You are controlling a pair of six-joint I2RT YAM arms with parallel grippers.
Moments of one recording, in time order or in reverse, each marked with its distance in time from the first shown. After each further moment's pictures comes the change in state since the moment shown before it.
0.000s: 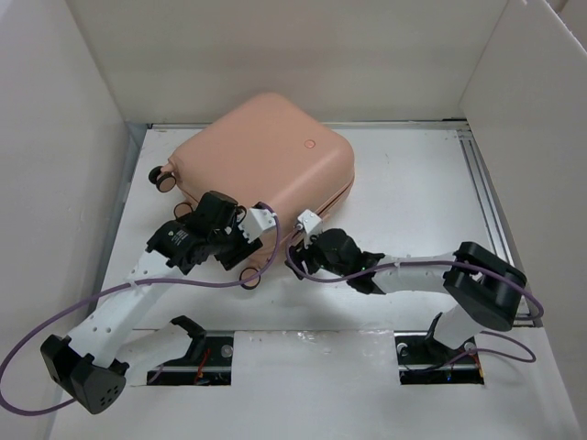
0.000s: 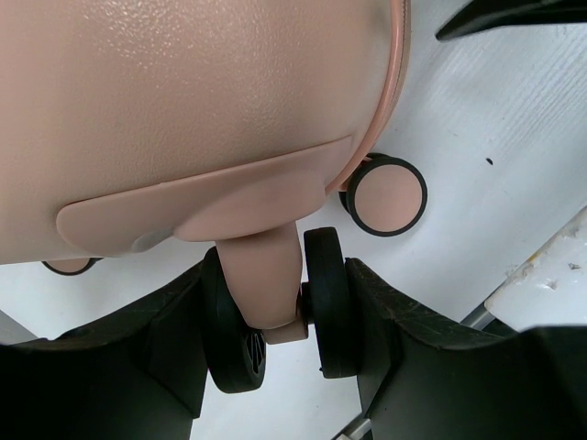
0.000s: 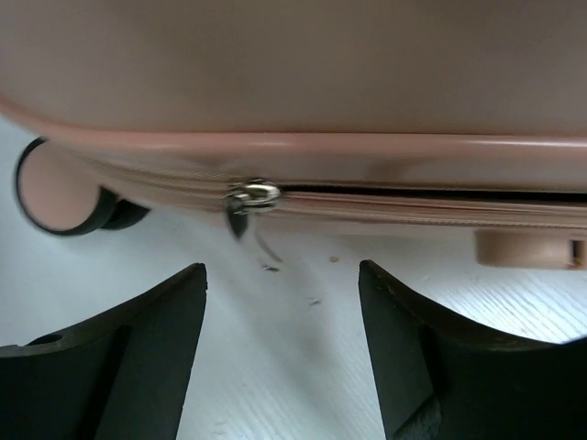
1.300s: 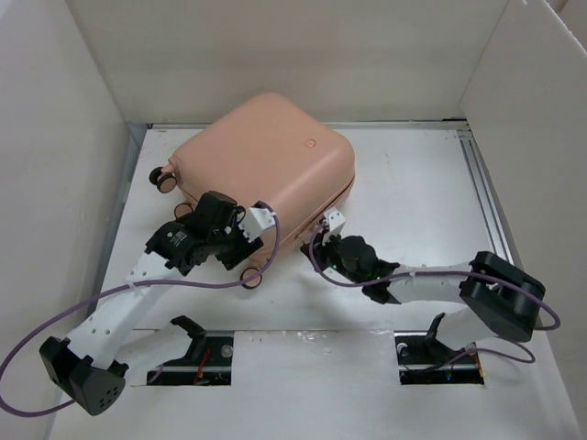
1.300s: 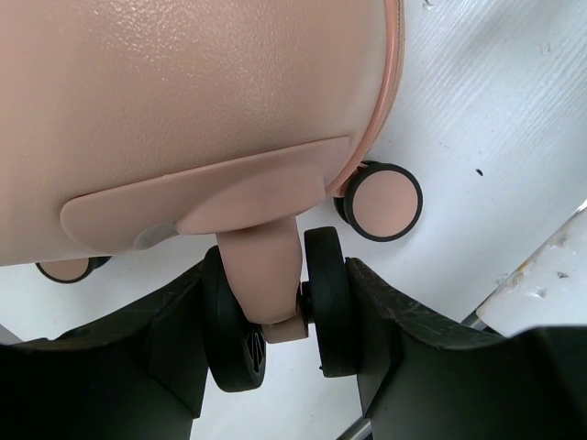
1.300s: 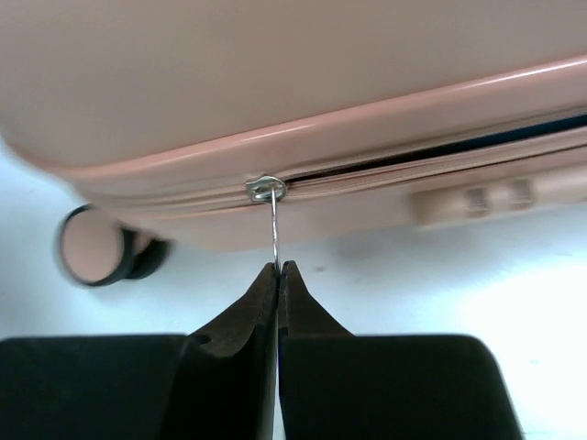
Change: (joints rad) left arm 0.000 -0.009 -0.002 0.015 0.017 -0.016; right arm 0.010 -0.097 -0.158 0.219 0.159 0.163
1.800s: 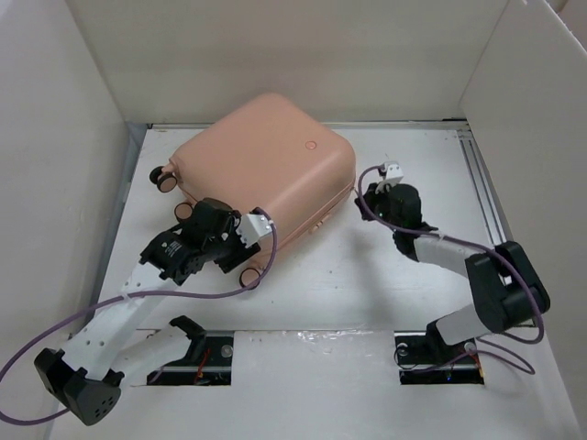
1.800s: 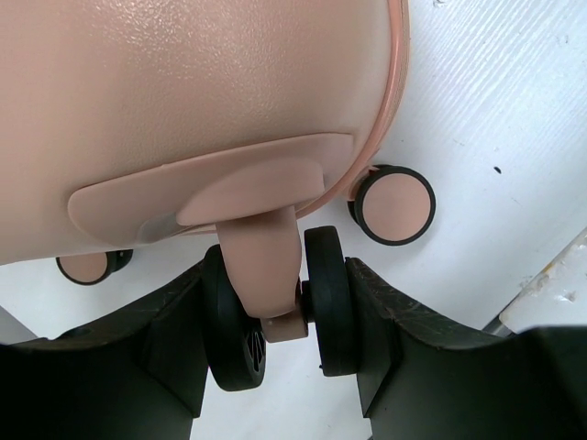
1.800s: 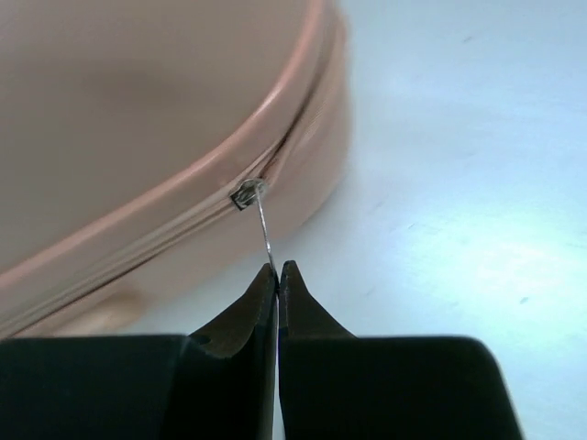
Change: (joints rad) left arm -0.003 -0.068 -0.056 0.035 -0.016 0.043; right arm -0.604 -0.004 0.079 -0.135 -0.247 -0.047
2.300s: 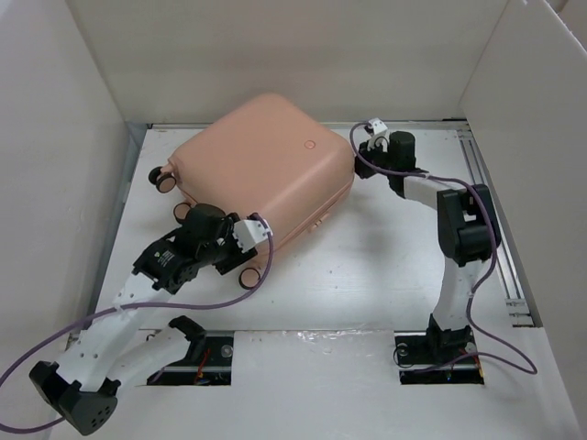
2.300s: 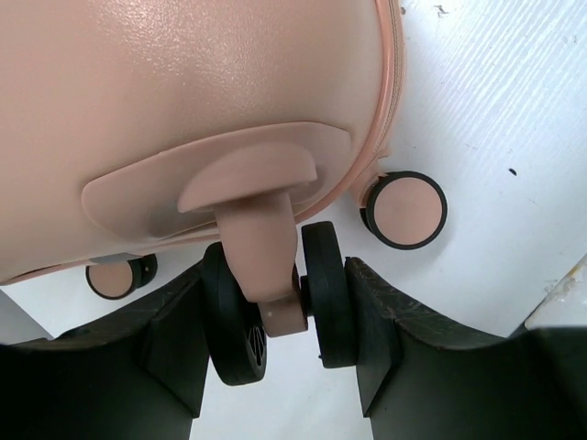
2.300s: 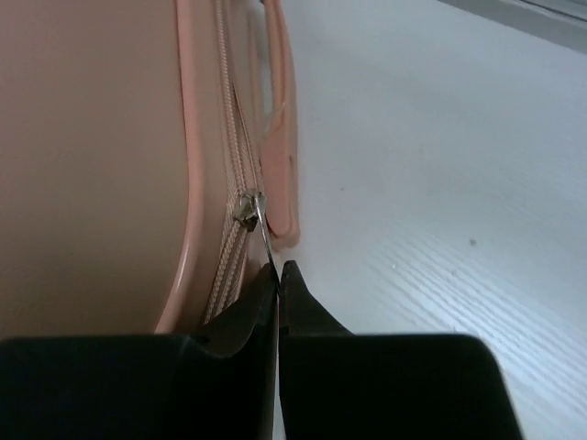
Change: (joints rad) left arm 0.002 -0.073 -0.040 0.033 0.014 0.073; right arm -0.214 0.538 0.679 -0.220 -0.433 -0.230
